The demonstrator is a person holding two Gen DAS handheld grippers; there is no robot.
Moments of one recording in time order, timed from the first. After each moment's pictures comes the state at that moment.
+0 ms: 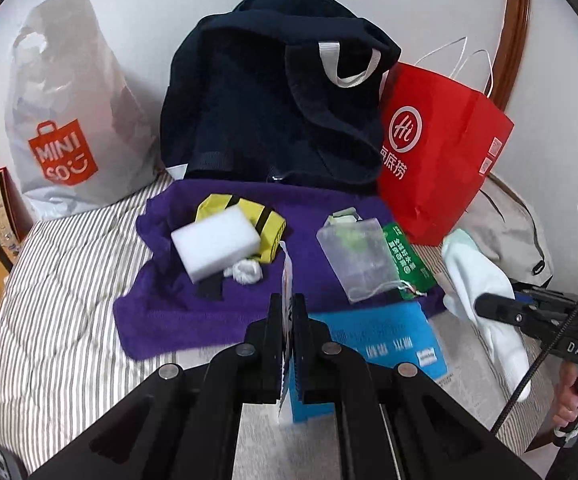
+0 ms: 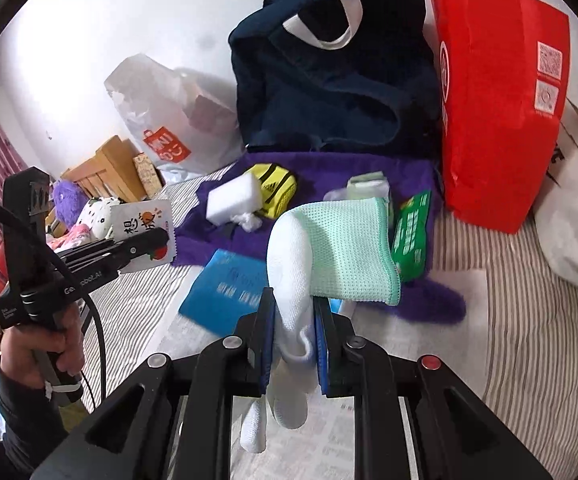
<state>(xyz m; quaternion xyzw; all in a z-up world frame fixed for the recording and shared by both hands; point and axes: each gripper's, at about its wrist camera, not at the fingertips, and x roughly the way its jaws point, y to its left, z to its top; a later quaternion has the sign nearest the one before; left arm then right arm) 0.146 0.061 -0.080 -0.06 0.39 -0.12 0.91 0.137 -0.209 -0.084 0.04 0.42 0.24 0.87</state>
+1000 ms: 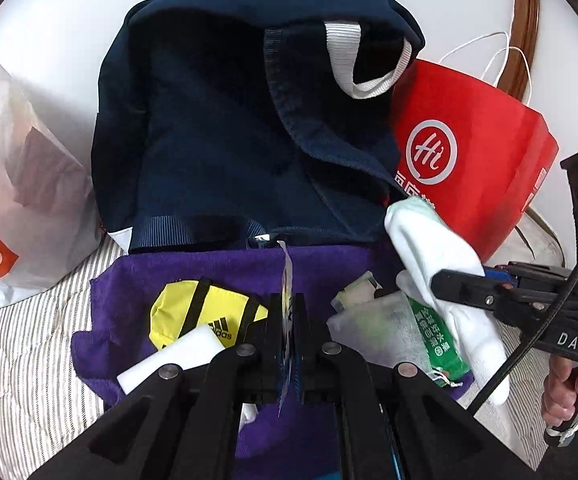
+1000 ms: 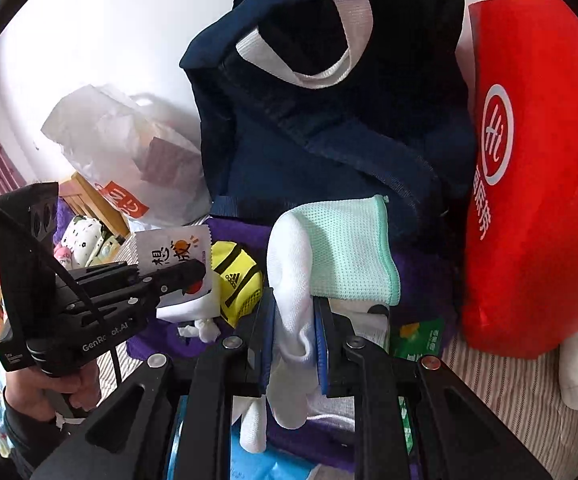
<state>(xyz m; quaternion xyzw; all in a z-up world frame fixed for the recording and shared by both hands) 0.280 0.033 -0.093 -0.04 0.39 -0.16 0.91 0.283 -0.180 -0.084 0.03 0.41 0.24 0.88</state>
